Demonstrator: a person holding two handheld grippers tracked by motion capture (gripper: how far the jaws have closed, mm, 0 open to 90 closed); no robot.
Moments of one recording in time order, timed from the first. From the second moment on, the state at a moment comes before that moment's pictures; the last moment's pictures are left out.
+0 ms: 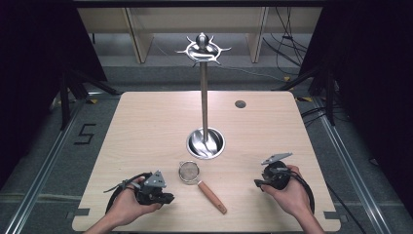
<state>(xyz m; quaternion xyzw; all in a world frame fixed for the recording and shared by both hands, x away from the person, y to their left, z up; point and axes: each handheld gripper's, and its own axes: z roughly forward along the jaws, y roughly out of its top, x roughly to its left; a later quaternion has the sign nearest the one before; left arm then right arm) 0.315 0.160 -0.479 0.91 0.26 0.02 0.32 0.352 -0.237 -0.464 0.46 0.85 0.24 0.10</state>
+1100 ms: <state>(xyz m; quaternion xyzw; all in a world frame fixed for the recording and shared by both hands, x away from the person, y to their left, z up) 0.322 0.028 -0.487 0.96 0.17 -0.01 0.24 0.344 -0.255 -0.458 0.47 0.84 0.25 0.14</state>
